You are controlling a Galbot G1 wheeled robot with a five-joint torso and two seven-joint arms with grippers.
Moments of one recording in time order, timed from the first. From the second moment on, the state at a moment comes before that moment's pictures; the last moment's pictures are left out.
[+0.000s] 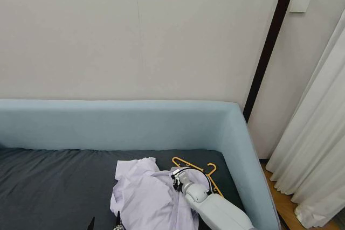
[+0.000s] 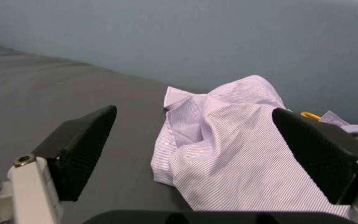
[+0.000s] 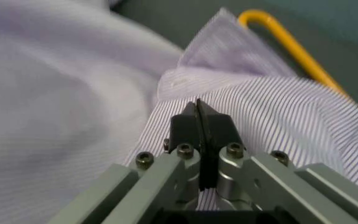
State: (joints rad) left arm 1.69 -1.36 -0.41 -1.70 -0.28 -0.48 -0.28; right arm -0.49 1.43 -0.44 0.81 0.52 -0.24 0.12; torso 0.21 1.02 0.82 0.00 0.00
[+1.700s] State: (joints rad) left arm 1.68 -1.36 -0.41 -1.70 -0.29 -0.49 -0.28; right arm -0.52 1.31 -0.43 1.05 0.55 -0.27 0.19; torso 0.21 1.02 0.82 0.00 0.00
